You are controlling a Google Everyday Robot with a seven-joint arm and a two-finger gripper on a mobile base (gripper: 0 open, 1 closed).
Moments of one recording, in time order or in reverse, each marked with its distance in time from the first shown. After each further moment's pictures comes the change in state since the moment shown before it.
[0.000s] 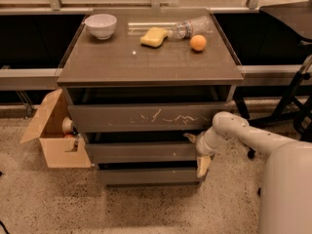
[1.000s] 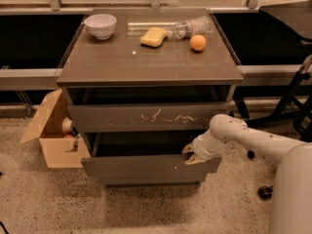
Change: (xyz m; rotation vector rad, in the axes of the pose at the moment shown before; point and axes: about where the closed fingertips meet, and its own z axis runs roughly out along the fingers) arm -0.031 0.021 -0.005 -0.025 -0.005 -0.083
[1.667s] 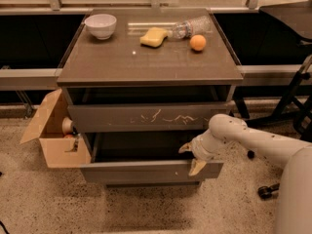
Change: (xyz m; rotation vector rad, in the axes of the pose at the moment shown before) arm -0.013 0.005 -0.010 0.002 -0.003 -0.032
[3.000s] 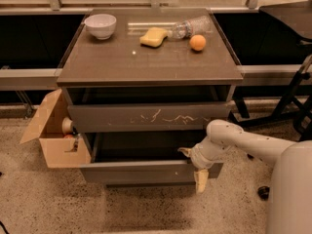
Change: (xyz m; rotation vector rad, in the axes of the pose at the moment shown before) arm -0.006 0.038 0.023 -0.134 -0.038 0.092
